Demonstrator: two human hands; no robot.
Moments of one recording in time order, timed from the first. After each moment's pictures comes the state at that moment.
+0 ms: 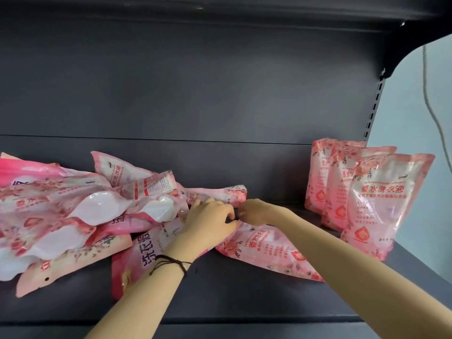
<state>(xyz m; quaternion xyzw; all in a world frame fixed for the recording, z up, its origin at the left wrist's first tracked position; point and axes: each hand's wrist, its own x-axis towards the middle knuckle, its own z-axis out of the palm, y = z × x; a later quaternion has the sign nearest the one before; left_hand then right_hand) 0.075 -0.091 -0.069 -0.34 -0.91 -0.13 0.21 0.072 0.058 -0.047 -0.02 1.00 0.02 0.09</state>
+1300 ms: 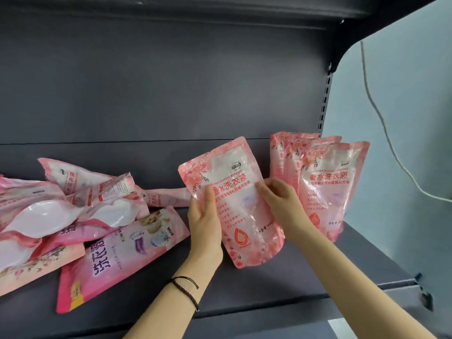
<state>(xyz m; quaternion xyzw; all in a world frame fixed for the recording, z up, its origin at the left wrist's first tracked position) 0.154 -0.012 -0.063 -0.14 -0.47 -0.87 -0.01 0.191 0.126 -0.042 0.07 0.76 -0.57 -0.29</state>
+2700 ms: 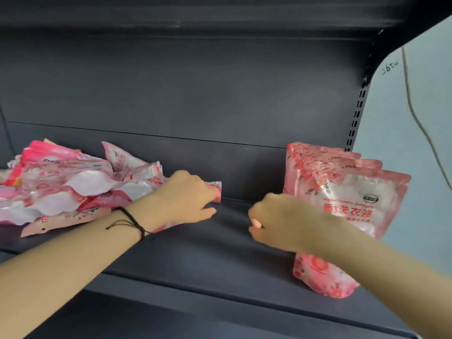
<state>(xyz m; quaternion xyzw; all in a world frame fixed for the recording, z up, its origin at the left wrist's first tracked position) 0.153 -0.052 -0.003 -0.38 -0.86 0.18 0.29 0.257 0.145 0.018 -0.19 0.97 0.14 -0.10</state>
